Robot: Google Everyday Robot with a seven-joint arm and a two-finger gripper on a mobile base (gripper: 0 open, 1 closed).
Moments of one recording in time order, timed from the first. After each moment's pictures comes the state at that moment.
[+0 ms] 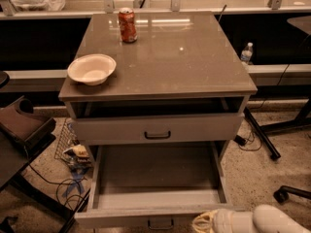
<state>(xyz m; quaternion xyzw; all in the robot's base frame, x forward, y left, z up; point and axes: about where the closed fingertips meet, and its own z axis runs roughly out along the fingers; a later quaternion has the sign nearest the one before) 0.367 -0.158 0.398 -0.65 0.63 0.17 0.38</state>
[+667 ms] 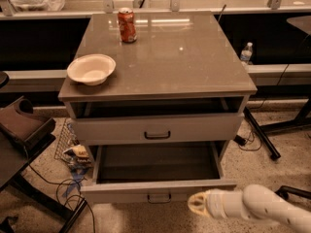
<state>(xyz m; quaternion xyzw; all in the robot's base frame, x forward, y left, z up) 0.421 -0.148 0.410 -0.67 0.62 0.14 0.38</state>
